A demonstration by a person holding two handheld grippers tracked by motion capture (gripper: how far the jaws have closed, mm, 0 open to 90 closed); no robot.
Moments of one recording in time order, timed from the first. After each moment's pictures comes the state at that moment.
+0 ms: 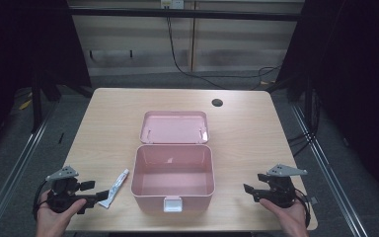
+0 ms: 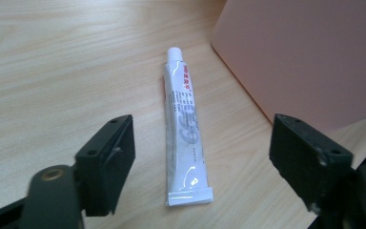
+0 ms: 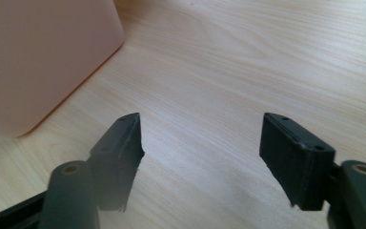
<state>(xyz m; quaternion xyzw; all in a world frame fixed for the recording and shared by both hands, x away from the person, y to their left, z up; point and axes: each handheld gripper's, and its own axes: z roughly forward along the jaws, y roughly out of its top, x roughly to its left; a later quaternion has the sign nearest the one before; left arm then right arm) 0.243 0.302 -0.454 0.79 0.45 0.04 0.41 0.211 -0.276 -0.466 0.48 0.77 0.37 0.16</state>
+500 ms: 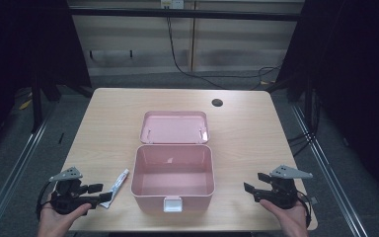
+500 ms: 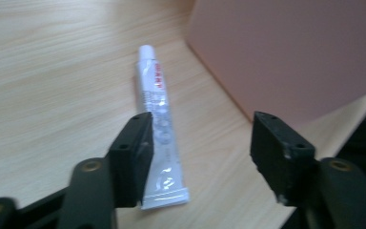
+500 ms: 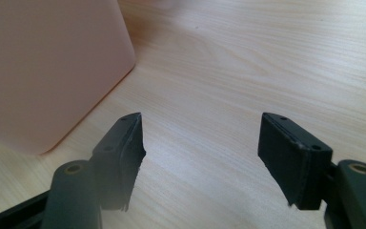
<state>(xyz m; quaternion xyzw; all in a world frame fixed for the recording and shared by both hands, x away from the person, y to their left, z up) 0.239 0.294 -0.450 0.80 0.42 0.00 0.42 0.203 -0.275 -0.458 0.49 0.75 0.40 0.17</state>
